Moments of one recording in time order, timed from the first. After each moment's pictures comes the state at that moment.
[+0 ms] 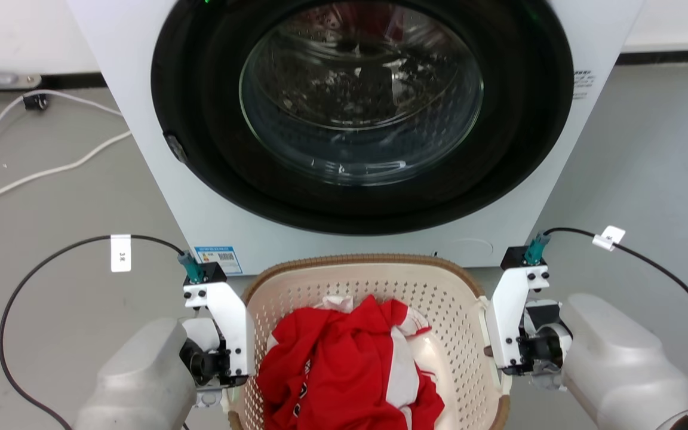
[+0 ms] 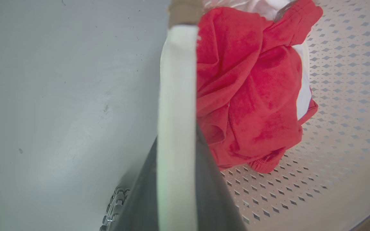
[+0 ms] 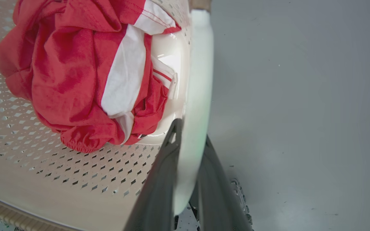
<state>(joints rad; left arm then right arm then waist) -0.74 0.23 -0.87 1.14 -1.13 -0.12 0.56 -0.79 -0.16 0.91 1.18 1.03 0.13 0.62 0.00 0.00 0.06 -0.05</state>
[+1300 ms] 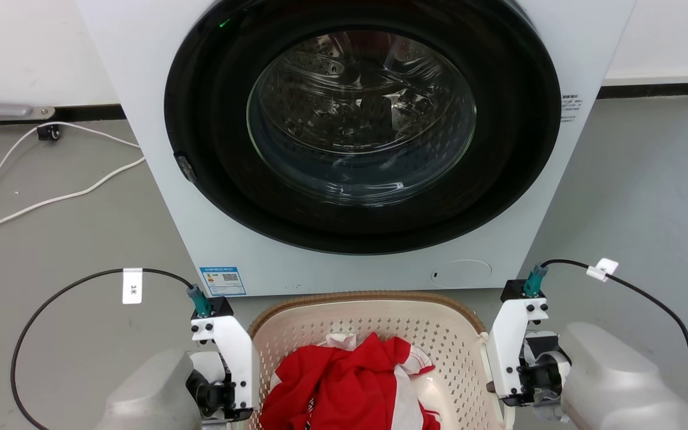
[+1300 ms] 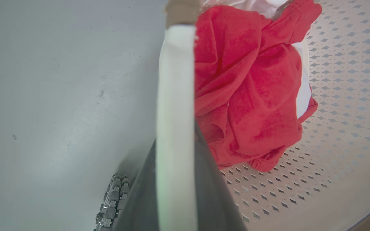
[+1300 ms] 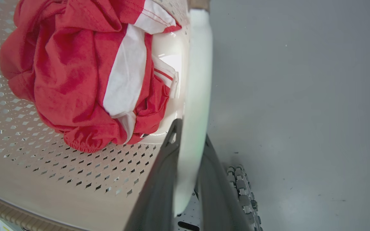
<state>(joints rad) -0.68 0.22 -0.95 1.14 -1.21 -0.12 0.56 -0.73 -0.15 0.96 1.19 1.09 0.13 0.64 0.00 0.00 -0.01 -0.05</state>
